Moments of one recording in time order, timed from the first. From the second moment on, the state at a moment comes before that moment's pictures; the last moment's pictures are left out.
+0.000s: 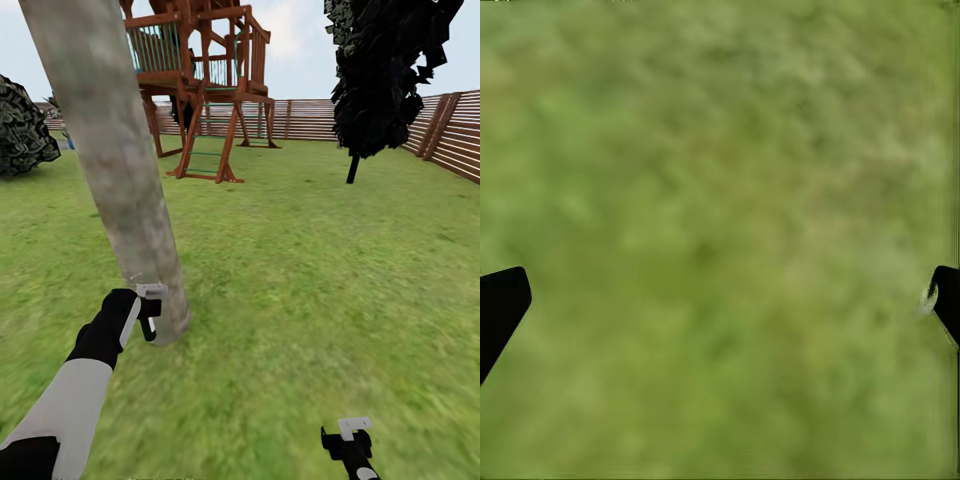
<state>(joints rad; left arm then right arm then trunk) -0.85 0.04 0.08 -0.94 -0.03 0.93 0.02 -0.52 -0.06 0.41 -0.05 -0.26 -0.39 -0.20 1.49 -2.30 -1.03</state>
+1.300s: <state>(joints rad) -0.88 0.02 0.07 -0.94 -0.04 0.93 0.02 -0.52 -0.06 0.41 -0.05 -0.26 -0.39 -0.20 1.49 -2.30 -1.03</state>
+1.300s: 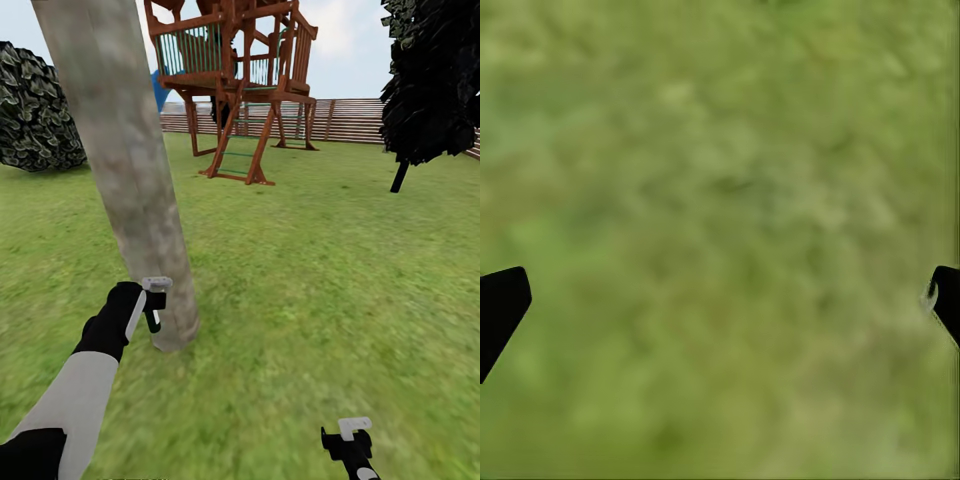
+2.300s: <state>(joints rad) -0.75 0.03 0.05 -0.92 -0.04 0.89 0.02 -0.52 -0.05 0.41 -0.05 -0.26 -0.39 -0.20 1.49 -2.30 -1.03</state>
